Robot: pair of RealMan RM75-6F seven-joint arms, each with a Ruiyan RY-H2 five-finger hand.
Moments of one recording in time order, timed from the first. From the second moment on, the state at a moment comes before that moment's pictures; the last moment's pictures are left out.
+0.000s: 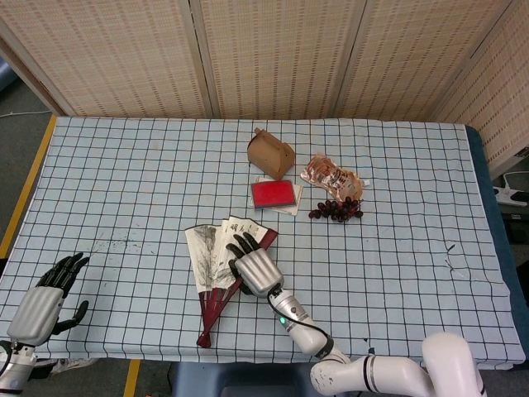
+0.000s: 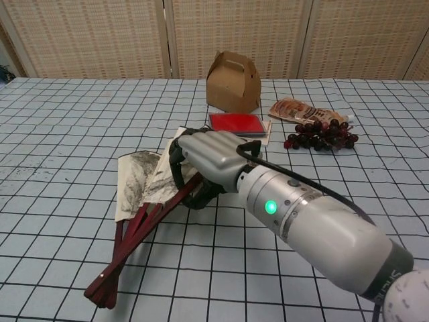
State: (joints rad) left arm -0.13 -1.13 0.03 -1.60 1.58 1.41 -0.07; right arm 0.75 -1.98 0.27 -1.43 -1.16 0.98 -0.62
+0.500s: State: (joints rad) left arm -0.18 -1.28 0.06 -1.47 1.65 1.36 -0.39; right arm 0.77 -1.91 0.43 -1.72 -0.94 1.05 -0.57
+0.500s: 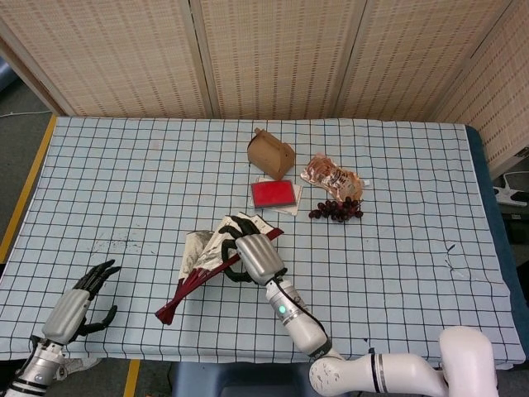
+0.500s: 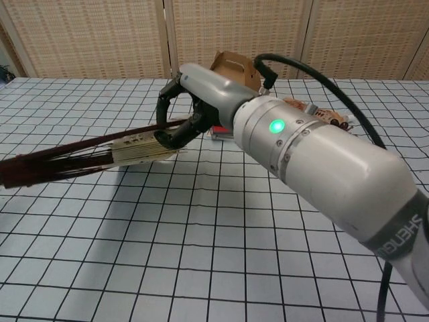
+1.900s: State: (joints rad) left arm -0.21 -1.78 -0.17 -1.40 1.45 1.49 -0.47; right arm 0.90 -1.85 0.47 -1.83 -0.78 1.17 -0.47
